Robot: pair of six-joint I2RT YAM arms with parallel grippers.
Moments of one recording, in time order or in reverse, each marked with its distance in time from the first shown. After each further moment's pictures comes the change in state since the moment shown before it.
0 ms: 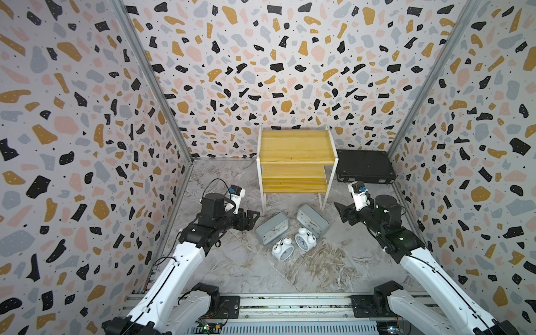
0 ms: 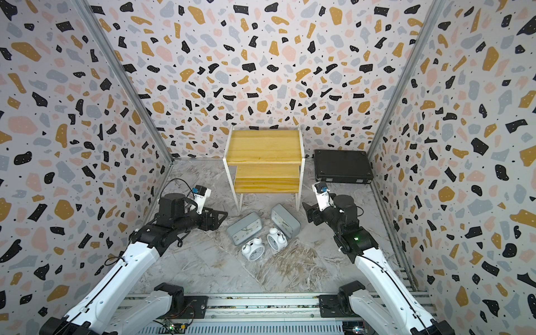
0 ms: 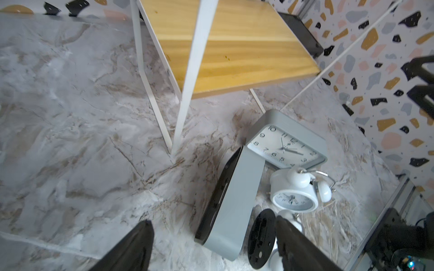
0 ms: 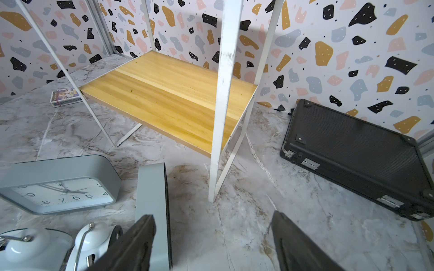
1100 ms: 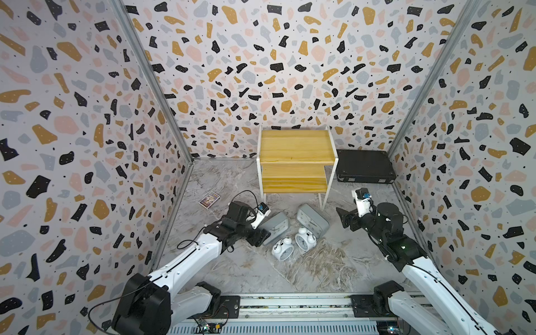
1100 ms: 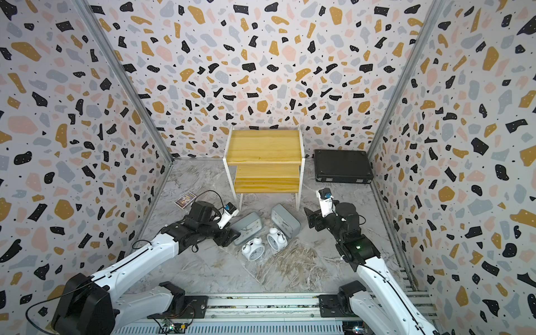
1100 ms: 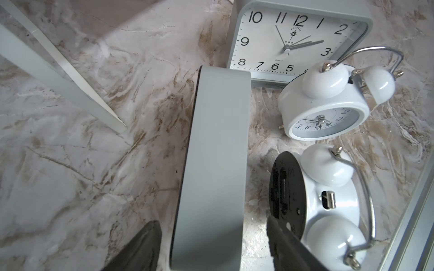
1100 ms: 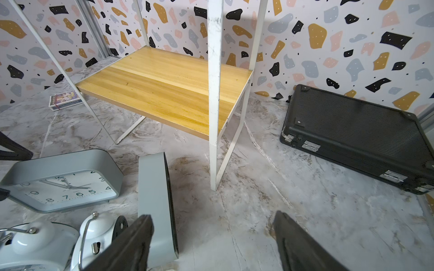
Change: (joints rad) left arm -0.211 0.220 -0.052 0.064 -0.106 0.309; right arm 0.000 -0.072 -0.070 0.002 0.025 0.050
